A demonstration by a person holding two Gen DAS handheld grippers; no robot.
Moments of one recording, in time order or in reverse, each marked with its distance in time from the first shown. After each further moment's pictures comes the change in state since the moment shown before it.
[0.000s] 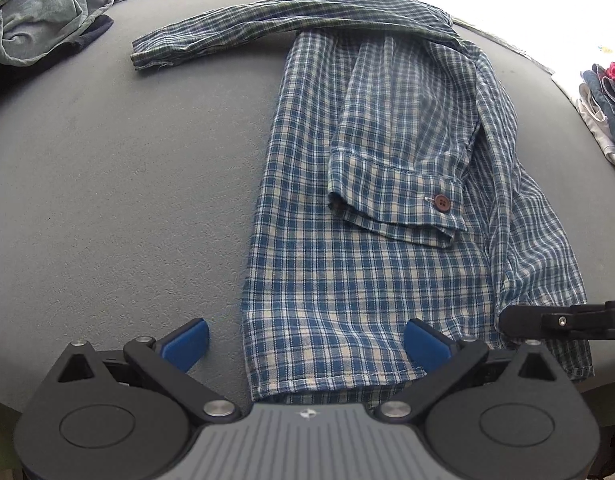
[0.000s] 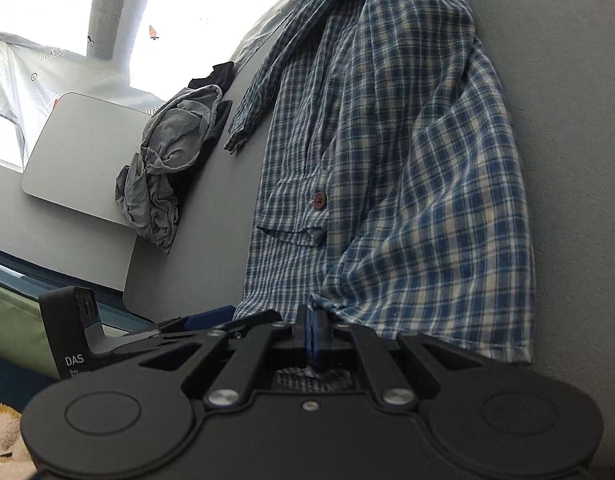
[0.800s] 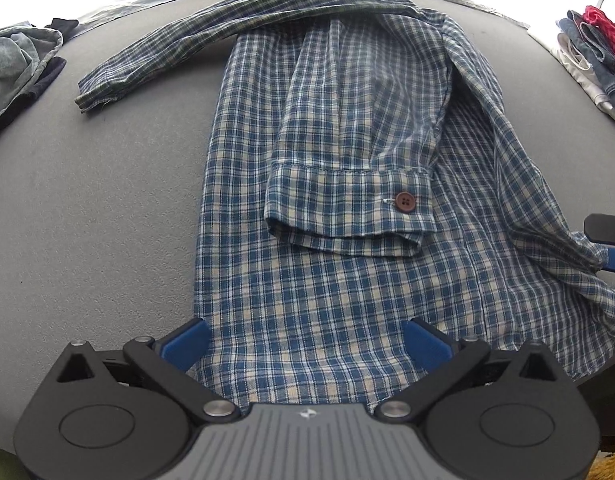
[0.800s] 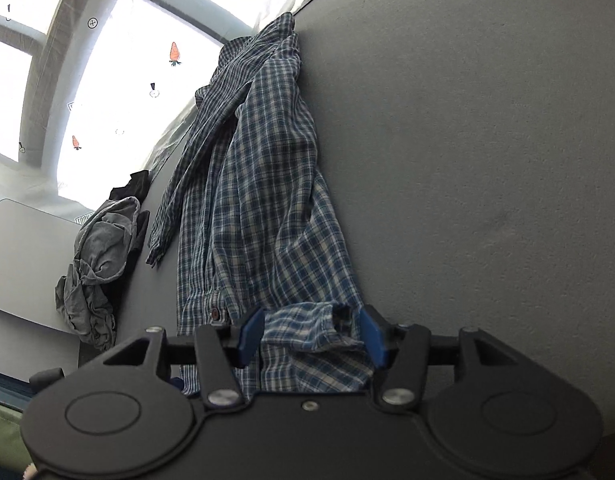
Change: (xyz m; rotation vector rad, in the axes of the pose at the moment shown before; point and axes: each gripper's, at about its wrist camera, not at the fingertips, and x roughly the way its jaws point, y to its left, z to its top) left arm 0.019 -0.036 0.022 0.156 0.022 0.033; right arm -0.073 -0.031 0.006 0.106 -0.274 -0.251
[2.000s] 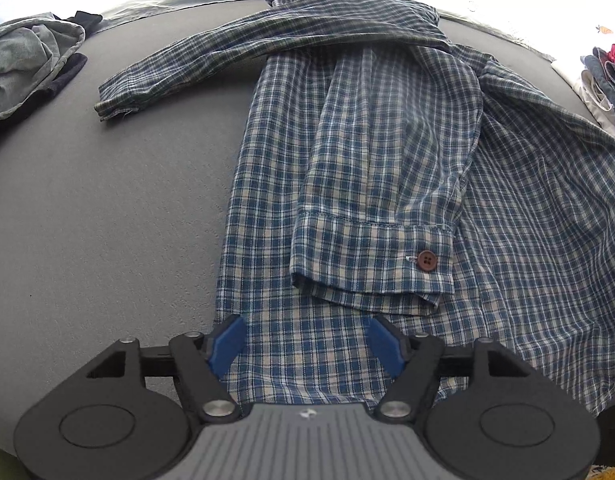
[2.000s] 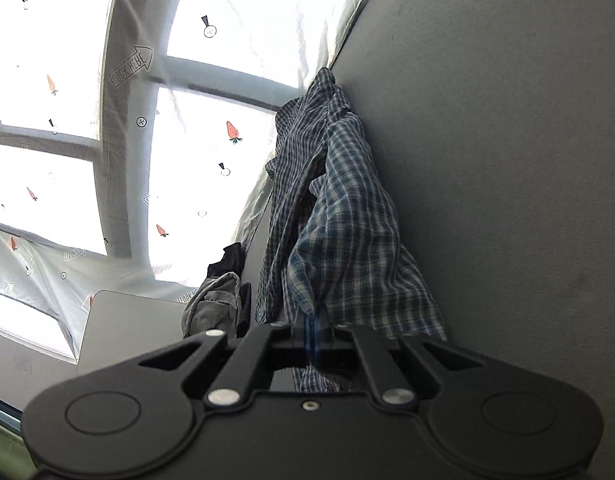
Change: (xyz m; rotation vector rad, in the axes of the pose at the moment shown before) left arm 0.000 0.009 0.020 -0.074 -0.022 0.015; right arm 0.001 -0.021 0.047 0.270 -0.095 0.378
